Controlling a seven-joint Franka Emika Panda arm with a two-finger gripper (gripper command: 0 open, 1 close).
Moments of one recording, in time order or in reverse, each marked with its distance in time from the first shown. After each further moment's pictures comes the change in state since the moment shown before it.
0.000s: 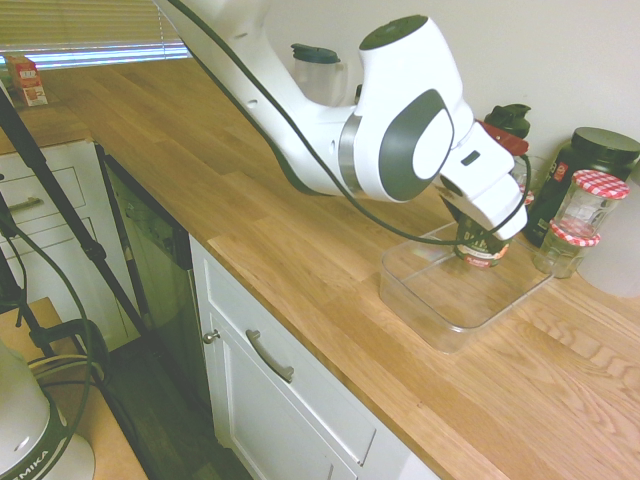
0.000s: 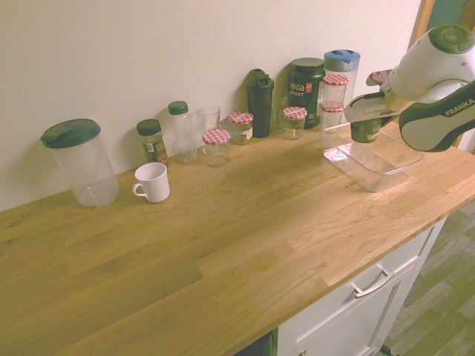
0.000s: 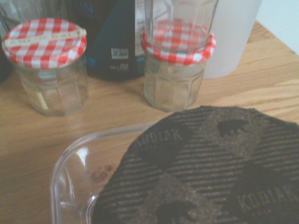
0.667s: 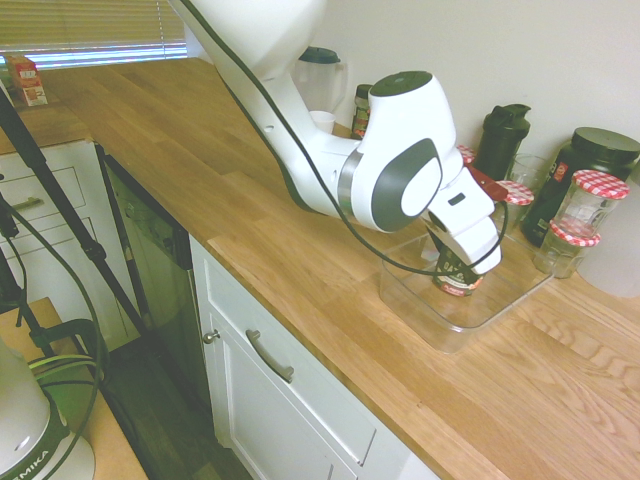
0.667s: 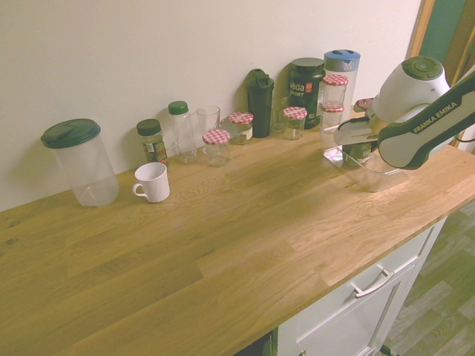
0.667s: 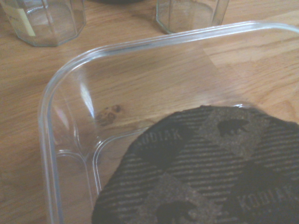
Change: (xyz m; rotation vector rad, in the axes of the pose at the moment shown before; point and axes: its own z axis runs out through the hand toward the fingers) arm -0.023 0.006 0.044 -0.064 -0.067 0.029
